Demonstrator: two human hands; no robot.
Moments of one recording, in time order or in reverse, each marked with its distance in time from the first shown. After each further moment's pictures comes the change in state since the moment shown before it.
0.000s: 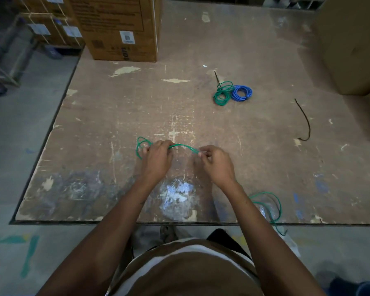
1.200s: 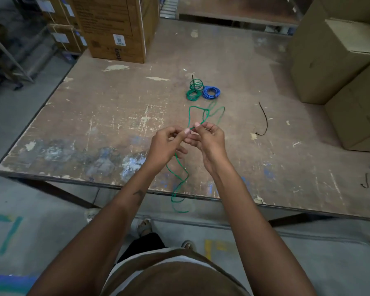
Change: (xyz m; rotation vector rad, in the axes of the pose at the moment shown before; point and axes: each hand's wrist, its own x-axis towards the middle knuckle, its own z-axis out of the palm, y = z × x) left_hand -0.093 0.207 -0.004 -1.045 0.052 -0.155; right_hand -0.067 0.034 -0.132 1.259 -0.049 0.154
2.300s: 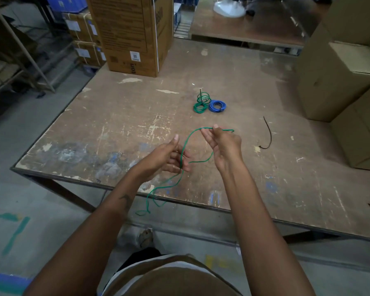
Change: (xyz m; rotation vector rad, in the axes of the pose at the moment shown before) left_hand -0.026 0.022 -0.029 0.003 -0.334 -0.251; right_hand -0.009 -0.047 -0.004 0.282 0.118 0.049
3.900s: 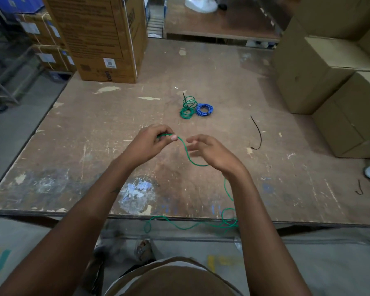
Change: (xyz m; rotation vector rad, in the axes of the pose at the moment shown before) left_hand 0.073 0.046 -0.069 0.744 0.178 0.551; right_hand 0.015 -0.013 0.013 -1.150 -0.348 -0.002
